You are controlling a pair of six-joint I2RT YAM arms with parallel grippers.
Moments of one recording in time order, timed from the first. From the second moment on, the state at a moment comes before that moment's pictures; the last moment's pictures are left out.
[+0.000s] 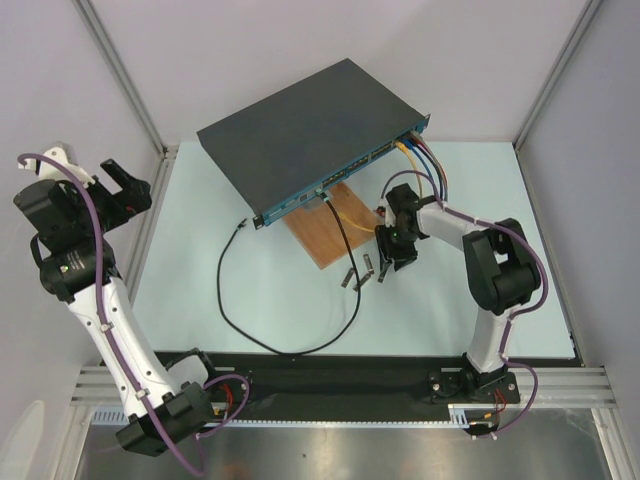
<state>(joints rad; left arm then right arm) 0.58 0.98 1.38 -0.72 0.40 -0.20 0.39 1.90 1.26 -0.70 -0.20 0.20</state>
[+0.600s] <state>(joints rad) 0.57 0.98 1.38 -0.71 0.40 -0.19 0.46 1.81 1.17 -0.56 -0.07 0.31</state>
